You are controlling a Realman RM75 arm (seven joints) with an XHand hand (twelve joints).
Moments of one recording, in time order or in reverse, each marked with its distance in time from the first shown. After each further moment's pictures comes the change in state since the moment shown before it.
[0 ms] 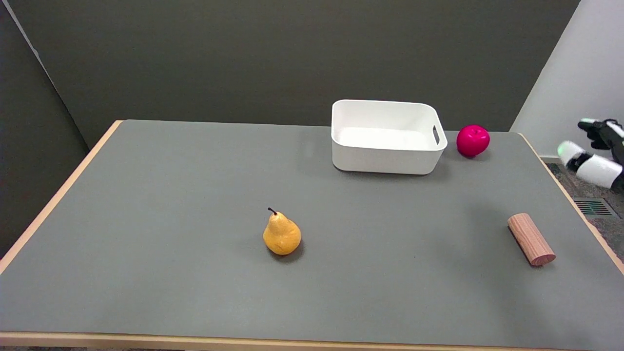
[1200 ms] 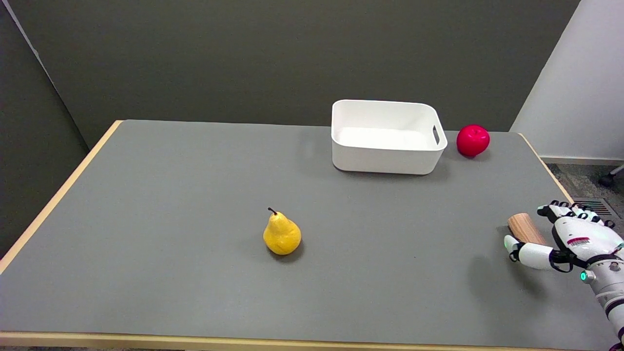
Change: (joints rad) arm -0.230 -0.336 -0.179 0.392 -0.006 -0.343 -0.803
